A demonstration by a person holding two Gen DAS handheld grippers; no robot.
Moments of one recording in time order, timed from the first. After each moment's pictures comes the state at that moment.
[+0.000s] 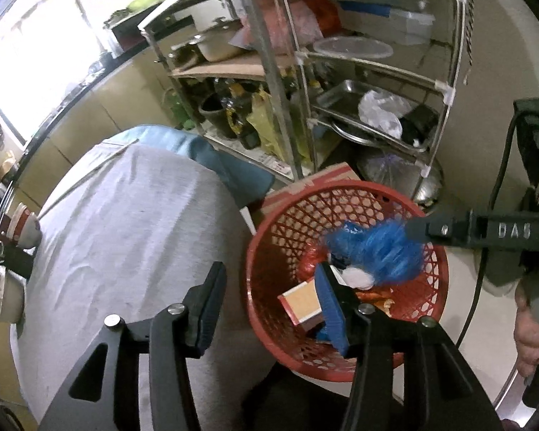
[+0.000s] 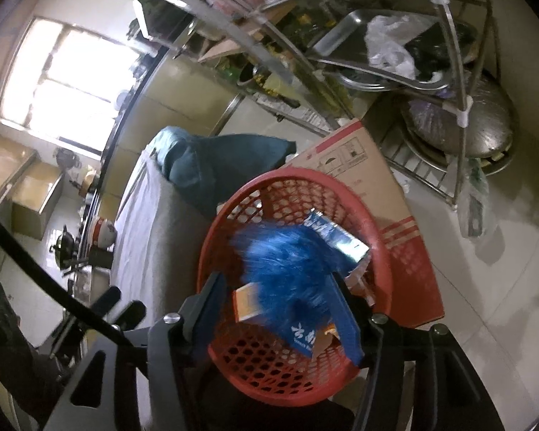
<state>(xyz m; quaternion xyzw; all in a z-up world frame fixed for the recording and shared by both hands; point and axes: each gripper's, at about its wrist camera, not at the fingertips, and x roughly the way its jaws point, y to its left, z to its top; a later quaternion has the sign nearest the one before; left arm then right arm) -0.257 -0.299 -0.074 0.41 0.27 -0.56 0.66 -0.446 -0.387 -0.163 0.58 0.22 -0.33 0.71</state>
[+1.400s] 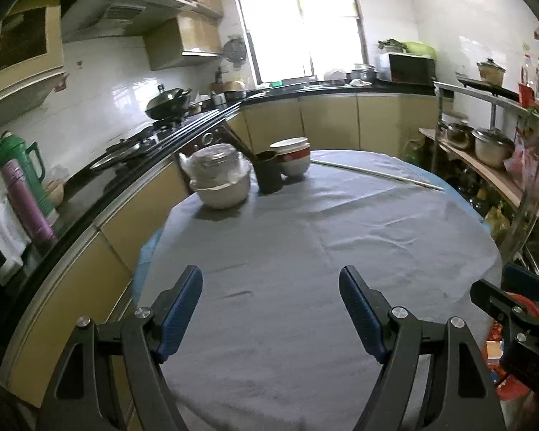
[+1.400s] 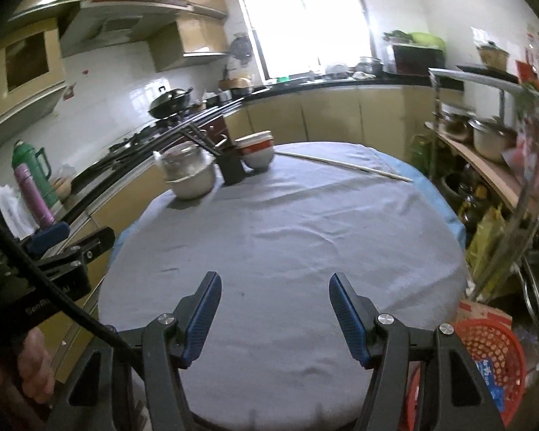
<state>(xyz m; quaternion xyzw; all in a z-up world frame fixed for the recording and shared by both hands) -0.026 -0.043 0.053 0.17 0.26 -0.24 0.92 -0.152 -0.190 0.027 0.19 0.27 -0.18 0.93</state>
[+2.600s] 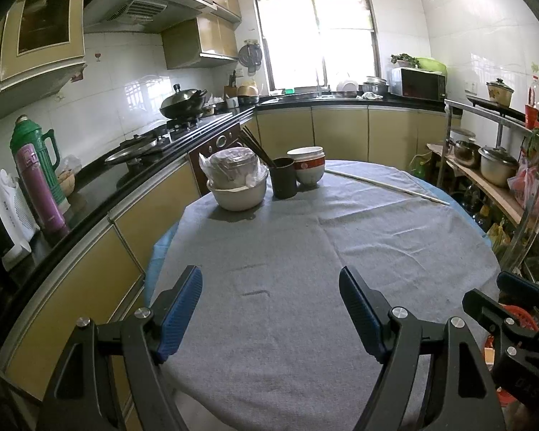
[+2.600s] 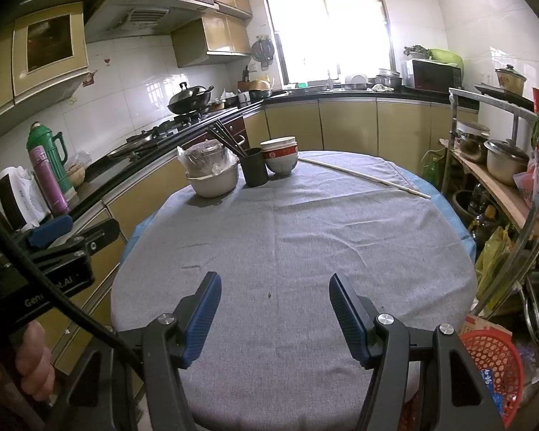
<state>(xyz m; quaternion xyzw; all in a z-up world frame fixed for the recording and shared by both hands) -0.028 -0.015 0.064 0.15 0.25 -0.24 0.93 -0.147 -0.159 0.040 0.16 0.27 -0.17 0.93</state>
